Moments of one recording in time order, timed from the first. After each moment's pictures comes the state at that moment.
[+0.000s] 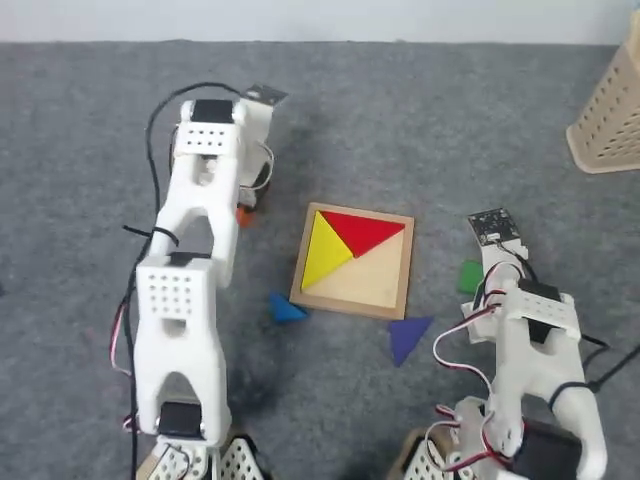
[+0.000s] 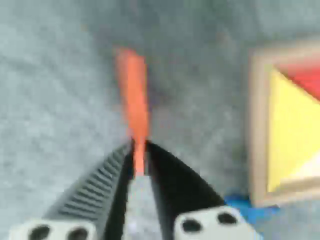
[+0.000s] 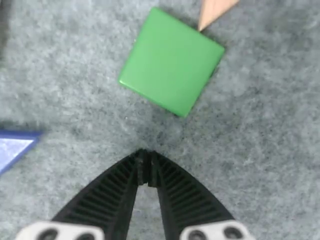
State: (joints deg) left arm 0.0 43.1 -34.4 98.7 -11.2; right arm 13.5 -22.2 64.4 45.9 28.4
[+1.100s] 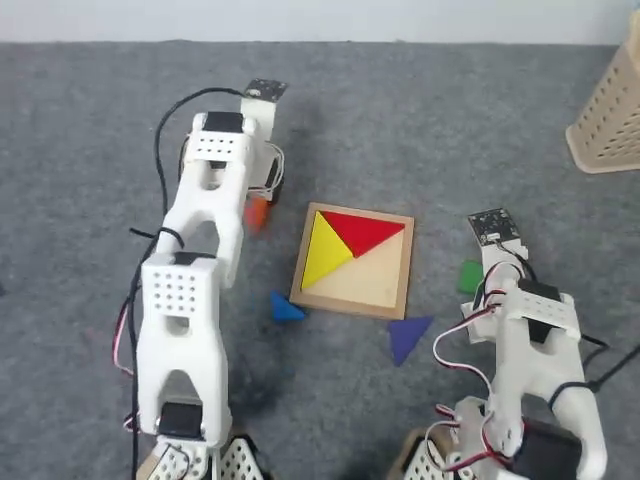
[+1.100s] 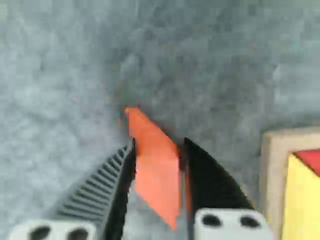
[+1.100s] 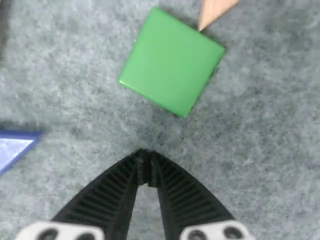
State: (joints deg) left arm -0.8 53.1 -38.9 84.8 -4.1; right arm 13.5 -22.2 64.4 45.9 28.4
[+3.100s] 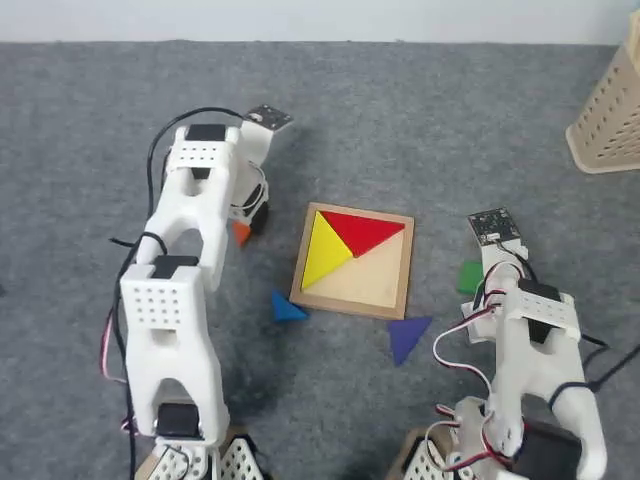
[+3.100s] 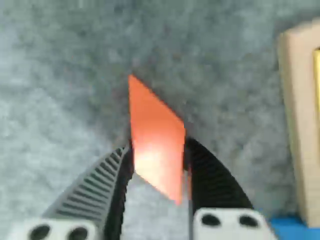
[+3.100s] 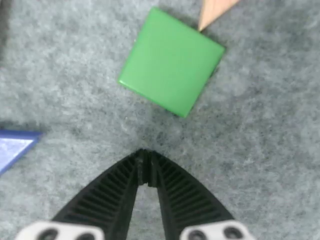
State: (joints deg) left arm -3.9 43.1 -20.8 83.2 -22.3; right arm 13.5 -22.2 64.4 45.9 28.4
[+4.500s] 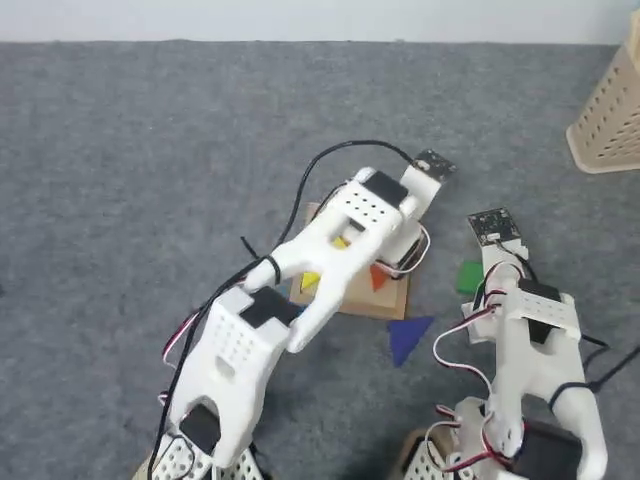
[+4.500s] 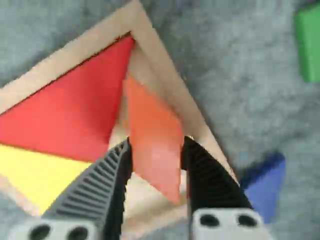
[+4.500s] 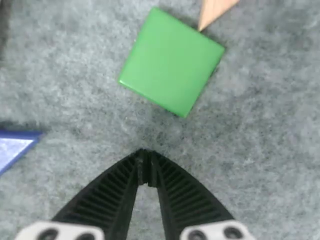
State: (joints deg) left arm 33.1 38.4 -19.7 82.9 5.6; right arm 13.5 -22.2 64.4 45.9 28.4
